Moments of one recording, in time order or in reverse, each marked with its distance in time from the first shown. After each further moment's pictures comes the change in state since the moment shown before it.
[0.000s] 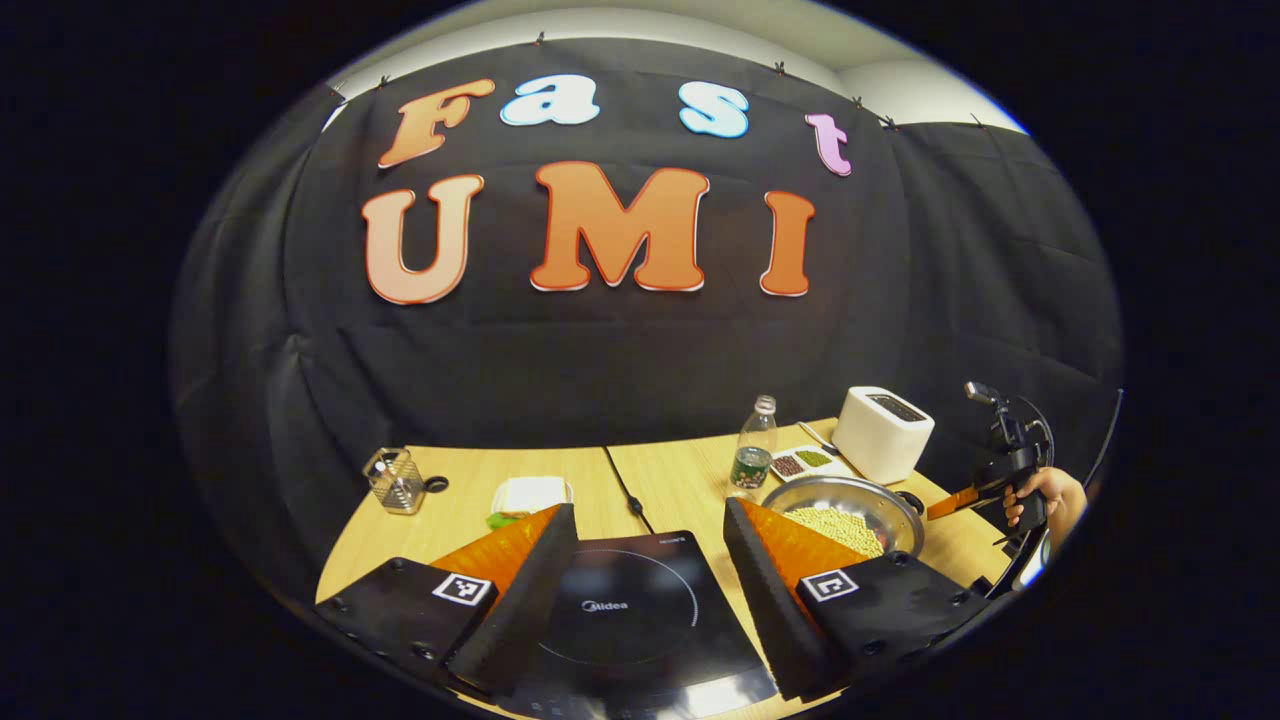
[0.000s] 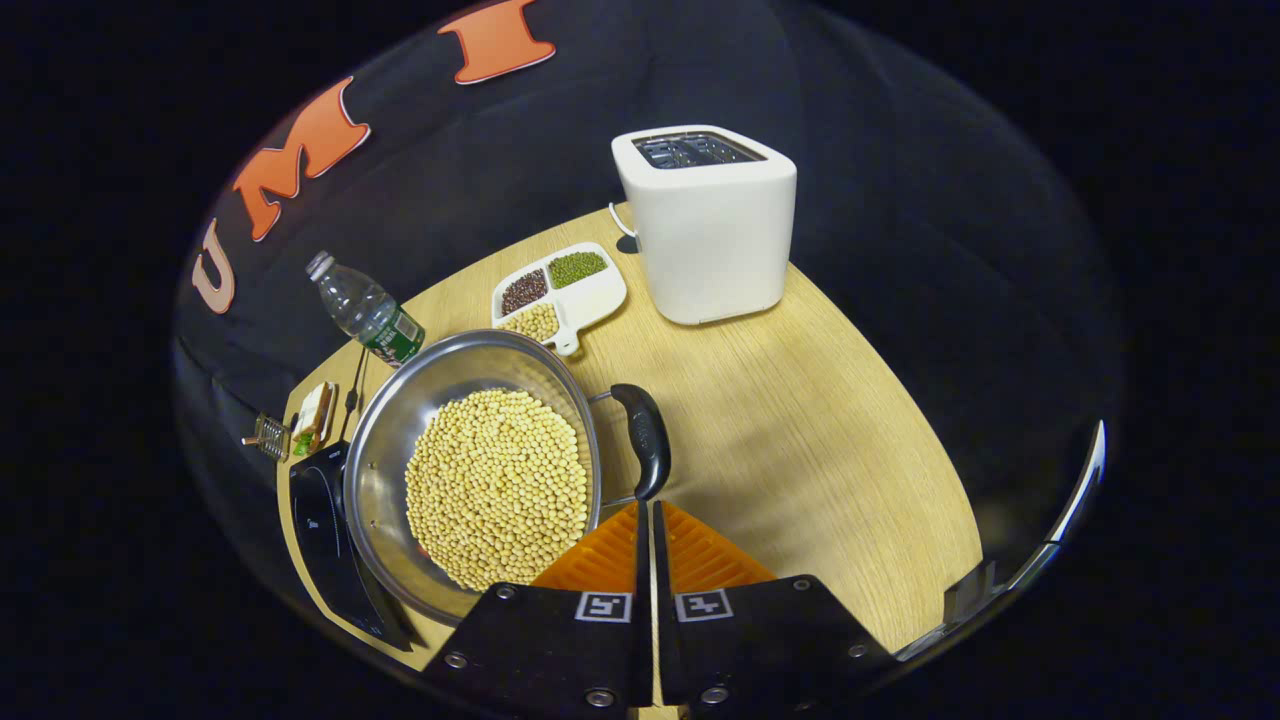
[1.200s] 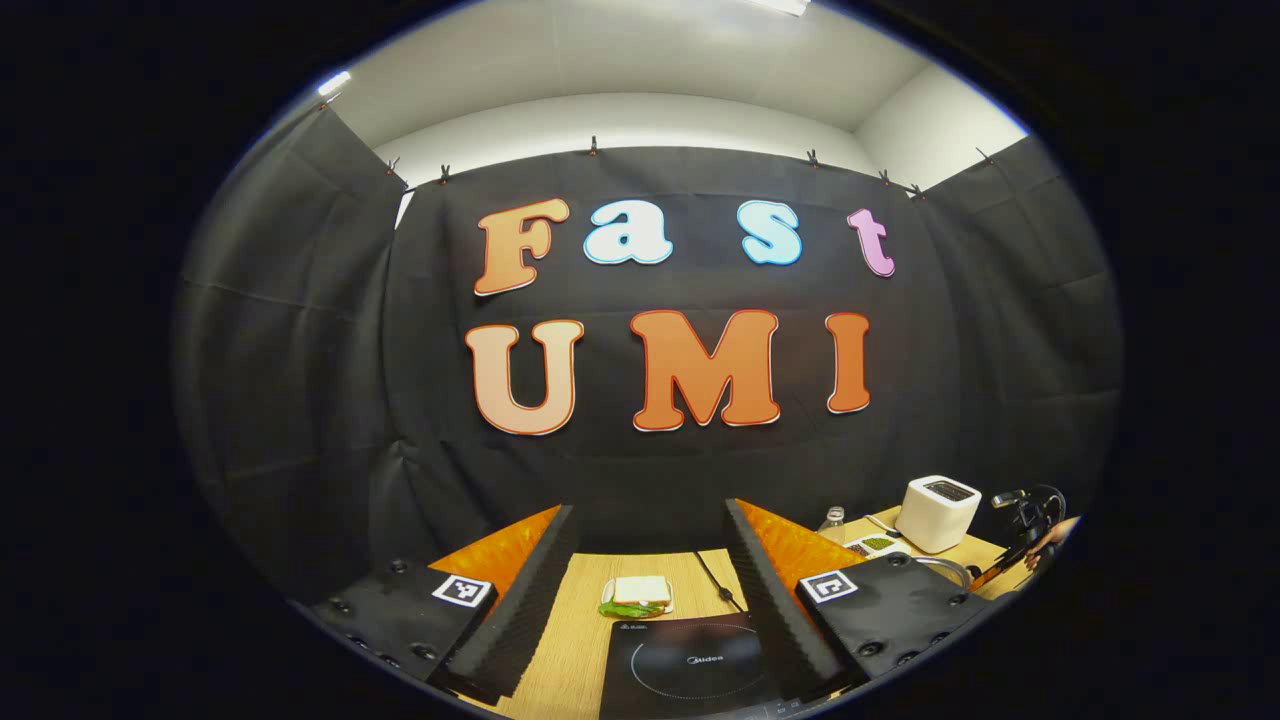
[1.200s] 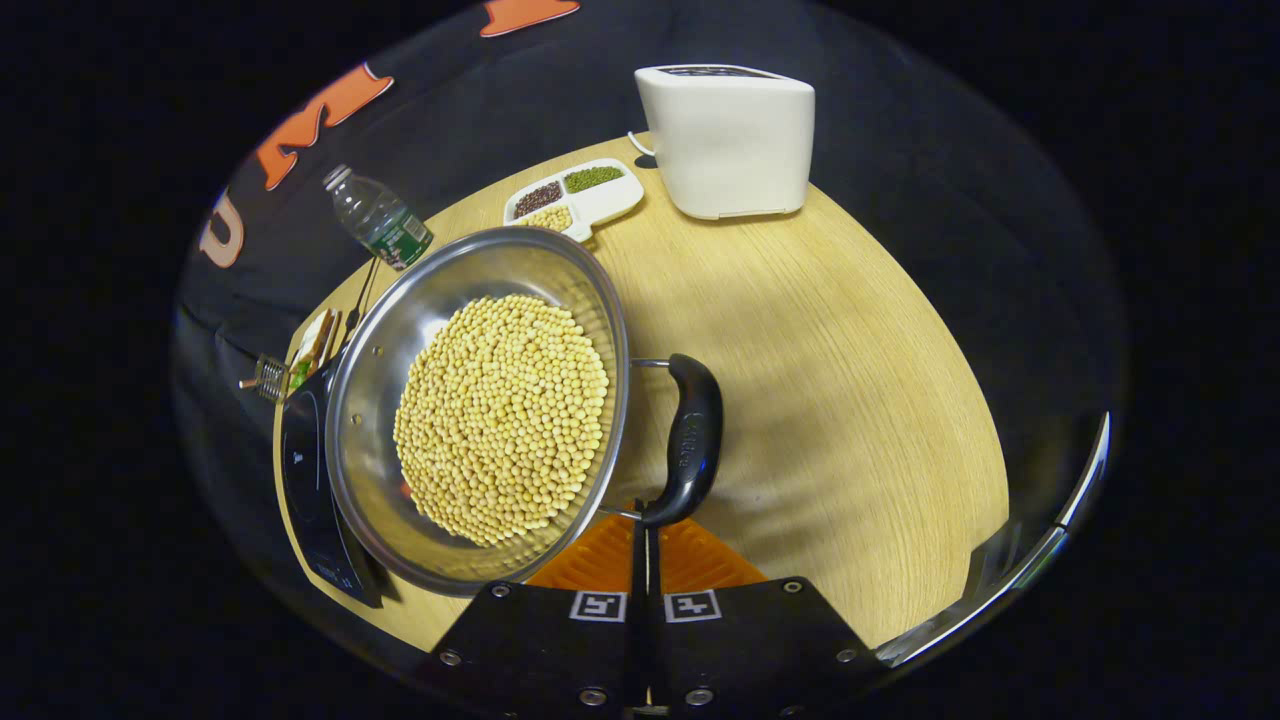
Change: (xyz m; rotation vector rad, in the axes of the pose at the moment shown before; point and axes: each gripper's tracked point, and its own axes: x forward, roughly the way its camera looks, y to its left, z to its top) left arm -0.131 0.089 0.123 0.056 -0.384 0.231; right arm 0.015 0.000 -0.075 -0.015 0.181 0.012
